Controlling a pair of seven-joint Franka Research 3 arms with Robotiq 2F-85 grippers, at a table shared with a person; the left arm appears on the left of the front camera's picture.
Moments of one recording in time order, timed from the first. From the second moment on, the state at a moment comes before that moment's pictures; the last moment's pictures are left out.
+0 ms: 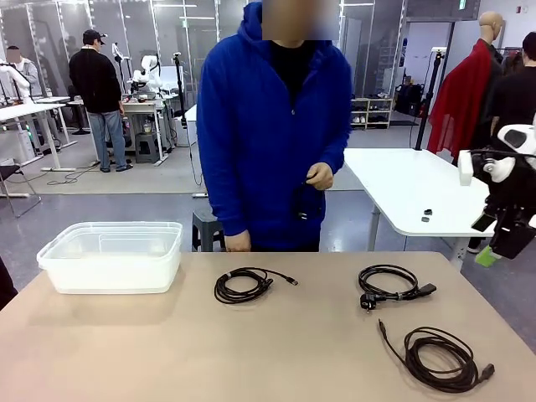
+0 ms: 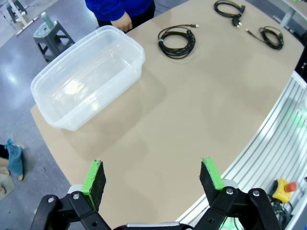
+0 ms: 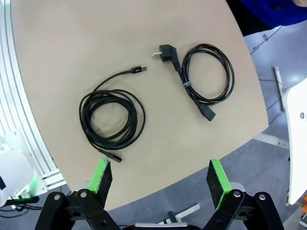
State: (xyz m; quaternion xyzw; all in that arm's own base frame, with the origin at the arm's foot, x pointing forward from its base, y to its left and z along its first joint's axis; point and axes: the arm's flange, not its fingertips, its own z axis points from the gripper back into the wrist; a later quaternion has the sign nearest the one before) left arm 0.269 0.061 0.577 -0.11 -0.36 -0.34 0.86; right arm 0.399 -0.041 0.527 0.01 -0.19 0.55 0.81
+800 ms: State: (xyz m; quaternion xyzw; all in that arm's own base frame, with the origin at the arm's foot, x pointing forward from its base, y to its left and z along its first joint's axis) left arm 0.268 0.061 0.577 -0.11 -0.36 -0.34 0.86; right arm 0.442 -0.014 0.488 0.02 -0.14 0.59 0.80
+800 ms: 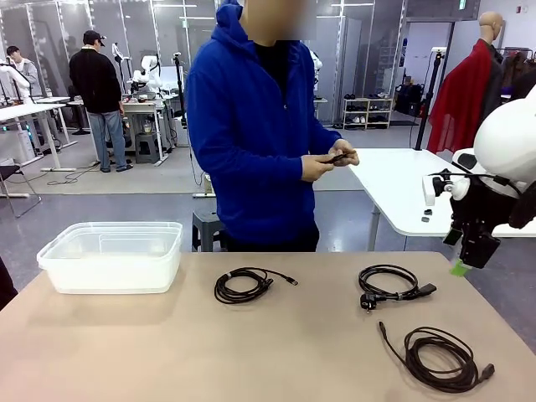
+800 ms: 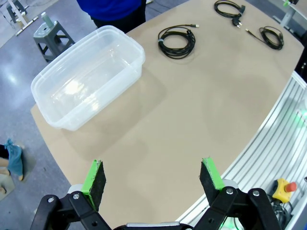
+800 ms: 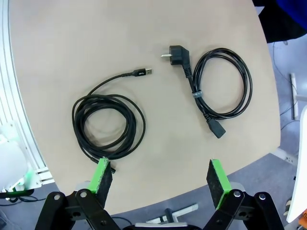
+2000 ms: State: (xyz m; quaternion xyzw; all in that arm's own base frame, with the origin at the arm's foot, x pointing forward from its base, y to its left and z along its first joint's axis) left arm 0.268 0.061 0.577 -0.11 -0.36 -0.34 0.86; right arm 0.524 0.003 0.392 0.04 -0.17 0.54 0.82
